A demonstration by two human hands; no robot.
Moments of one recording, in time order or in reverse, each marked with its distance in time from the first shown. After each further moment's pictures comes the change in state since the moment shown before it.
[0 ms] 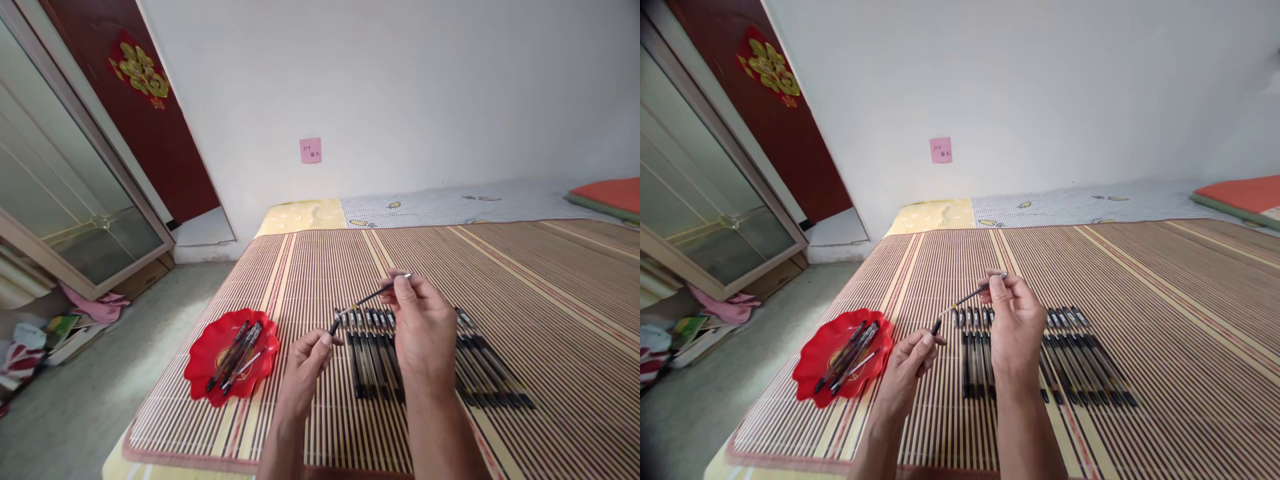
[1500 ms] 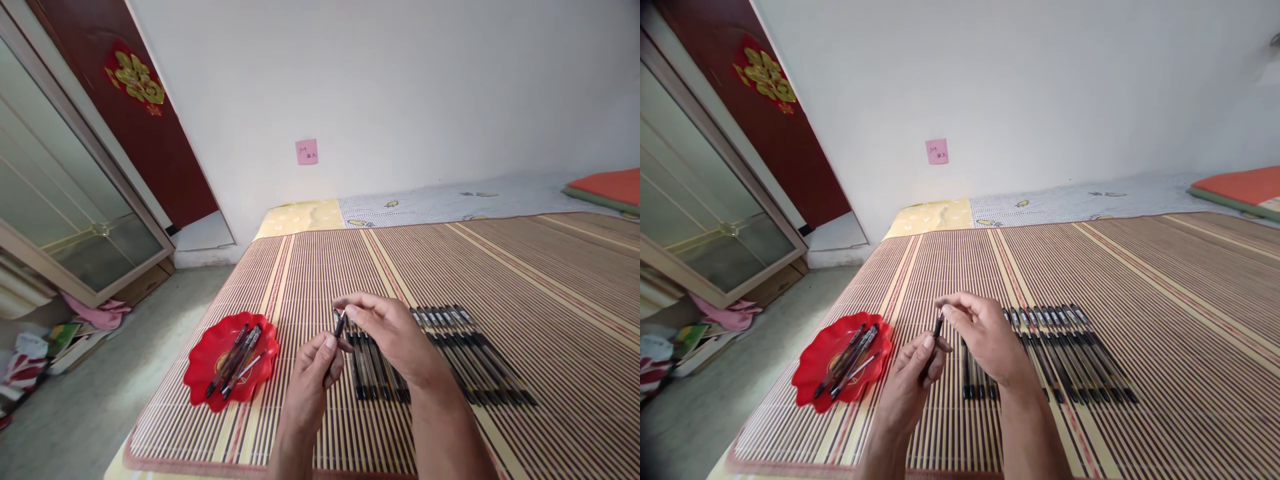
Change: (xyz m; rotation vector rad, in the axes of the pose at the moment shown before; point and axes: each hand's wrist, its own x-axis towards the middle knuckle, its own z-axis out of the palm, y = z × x) left_hand -0.008 0.012 0.025 -0.238 -0.011 -0.055; right_hand 0.001 -0.018 -0.004 -0.247 -0.696 0.193
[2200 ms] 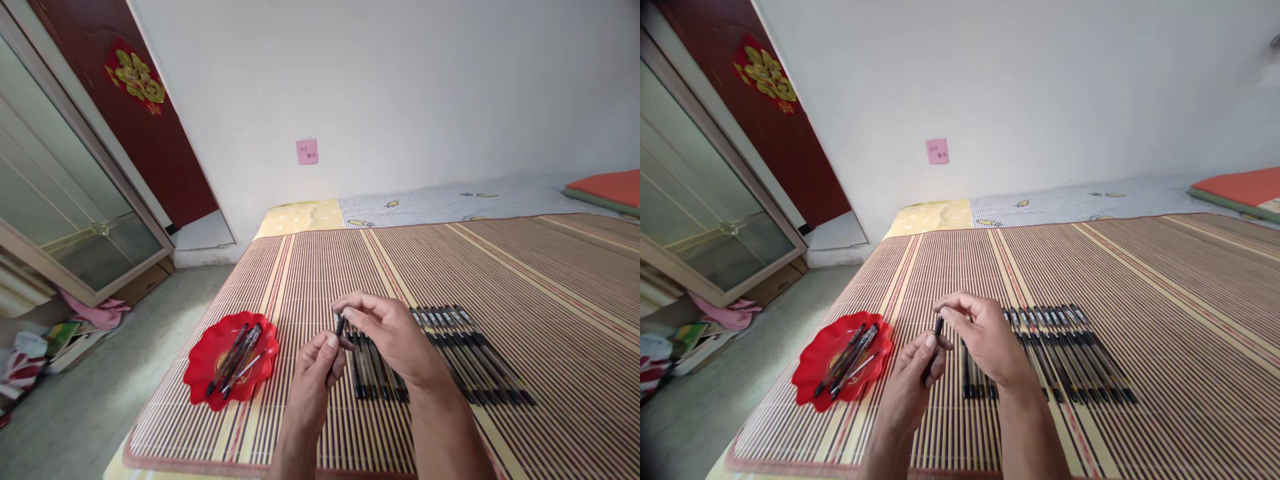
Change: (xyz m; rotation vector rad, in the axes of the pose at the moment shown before) left_hand 0.000 -0.005 0.002 -0.030 0.024 0.003; right_hand 0.001 0.002 0.001 -0.022 -0.021 -0.036
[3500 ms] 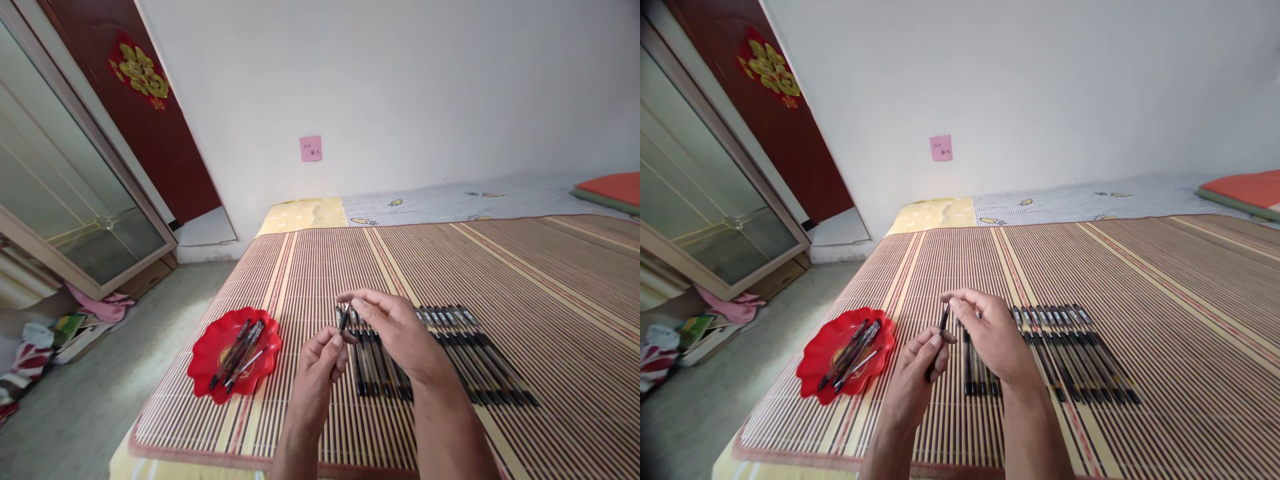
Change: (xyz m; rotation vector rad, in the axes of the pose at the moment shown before) left_hand 0.000 0.003 0.002 0.020 -0.012 -0.002; right_hand 0.001 0.000 -0.002 -0.095 0.028 0.044
